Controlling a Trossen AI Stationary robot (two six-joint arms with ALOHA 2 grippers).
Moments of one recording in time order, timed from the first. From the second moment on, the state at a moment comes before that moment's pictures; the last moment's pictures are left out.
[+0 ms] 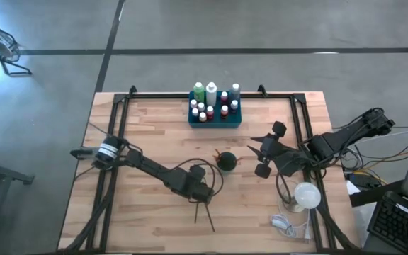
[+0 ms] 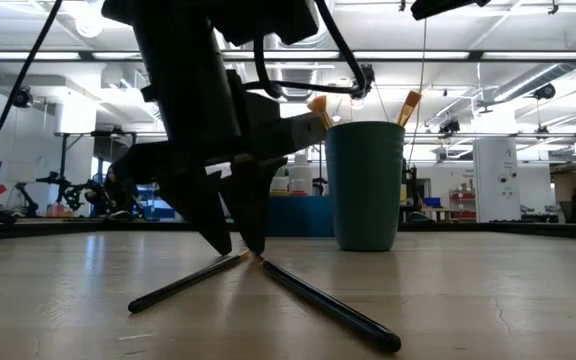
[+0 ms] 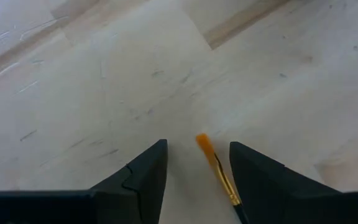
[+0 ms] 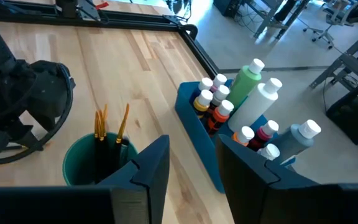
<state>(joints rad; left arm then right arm) -0.35 2.02 1.39 -0.69 -0.35 -1.32 0.44 1.14 1.08 -0.71 0.86 0.34</state>
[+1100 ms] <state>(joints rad) -0.34 2.03 1.39 -0.68 -0.37 -1.26 0.44 1.14 1.08 -0.73 0.86 0.34</state>
